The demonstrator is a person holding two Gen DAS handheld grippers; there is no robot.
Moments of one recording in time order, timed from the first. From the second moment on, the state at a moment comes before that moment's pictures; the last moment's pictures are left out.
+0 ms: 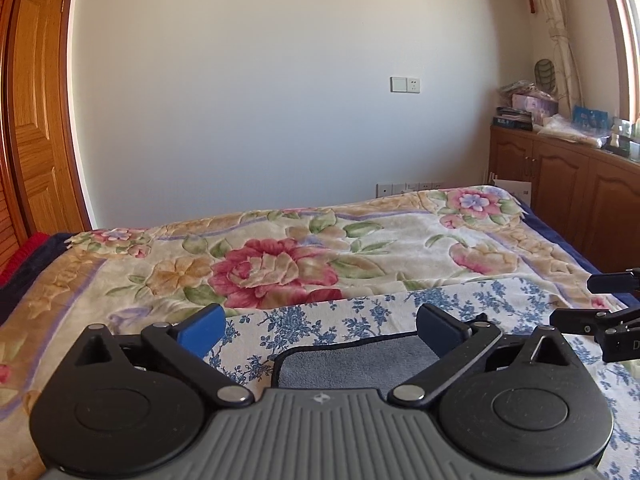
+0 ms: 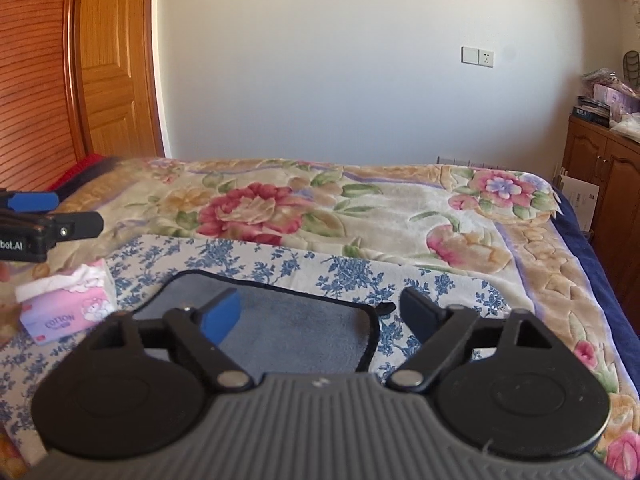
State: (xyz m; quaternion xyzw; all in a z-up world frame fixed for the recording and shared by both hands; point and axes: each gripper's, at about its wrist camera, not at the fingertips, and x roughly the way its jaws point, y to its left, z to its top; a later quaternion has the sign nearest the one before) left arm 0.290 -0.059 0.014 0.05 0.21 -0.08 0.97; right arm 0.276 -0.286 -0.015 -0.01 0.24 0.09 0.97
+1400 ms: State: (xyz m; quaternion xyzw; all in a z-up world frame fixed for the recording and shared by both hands) left arm 0.147 -0.043 0.087 0.07 0.18 -0.09 0.98; right arm 0.157 -0.272 0.038 -0.02 0.21 0.08 0.97
